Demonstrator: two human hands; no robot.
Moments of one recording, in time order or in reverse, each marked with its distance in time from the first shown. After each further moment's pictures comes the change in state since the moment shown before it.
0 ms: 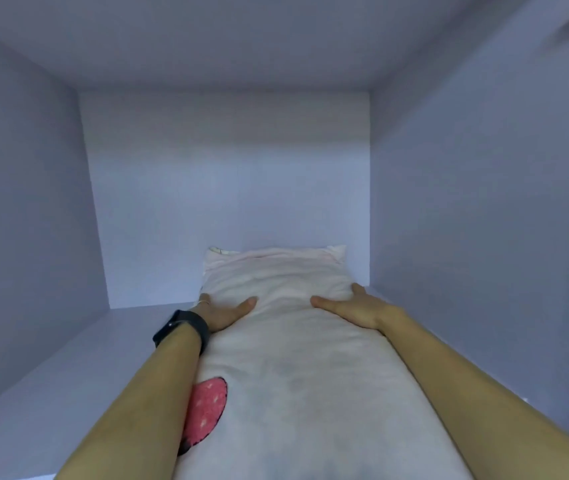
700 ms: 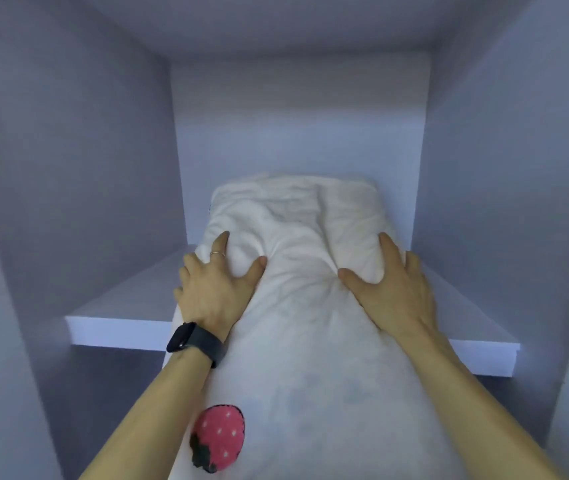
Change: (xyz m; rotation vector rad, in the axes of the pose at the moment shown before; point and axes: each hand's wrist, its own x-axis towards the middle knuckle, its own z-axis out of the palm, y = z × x) left_hand -0.166 -0.063 0.051 0.047 0.878 0.199; right_hand -0.120 0.051 0.039 -0.013 0.477 -0.415
